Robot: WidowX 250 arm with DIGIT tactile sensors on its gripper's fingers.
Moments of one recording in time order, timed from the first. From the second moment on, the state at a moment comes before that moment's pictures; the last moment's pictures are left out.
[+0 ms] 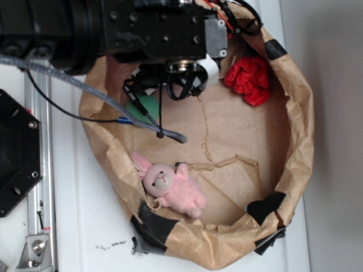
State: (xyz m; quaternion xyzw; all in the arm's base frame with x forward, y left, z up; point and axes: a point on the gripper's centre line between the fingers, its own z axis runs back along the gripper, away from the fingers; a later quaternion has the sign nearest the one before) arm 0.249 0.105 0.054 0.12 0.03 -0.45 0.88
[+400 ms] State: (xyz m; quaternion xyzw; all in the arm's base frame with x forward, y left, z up) arm 0.267 0.114 0.030 0.11 0.02 -0.47 0.88
